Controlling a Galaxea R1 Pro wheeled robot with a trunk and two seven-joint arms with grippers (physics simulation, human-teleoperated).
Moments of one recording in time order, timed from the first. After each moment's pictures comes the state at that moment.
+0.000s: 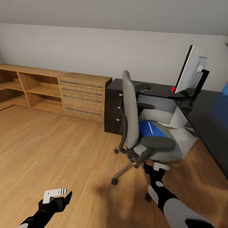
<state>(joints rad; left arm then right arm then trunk) 0.08 -0.06 0.05 -1.59 0.16 0.40 0.00 -0.82 0.01 -0.03 -0.19 -0.08 -0.39 -0.20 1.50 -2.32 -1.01</state>
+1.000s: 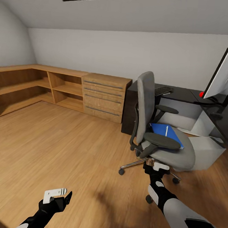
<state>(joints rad) 0.08 -0.06 0.05 -1.59 0.16 0.40 0.00 -0.82 0.01 -0.02 -0.19 -0.08 -0.39 -0.20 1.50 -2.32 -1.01</state>
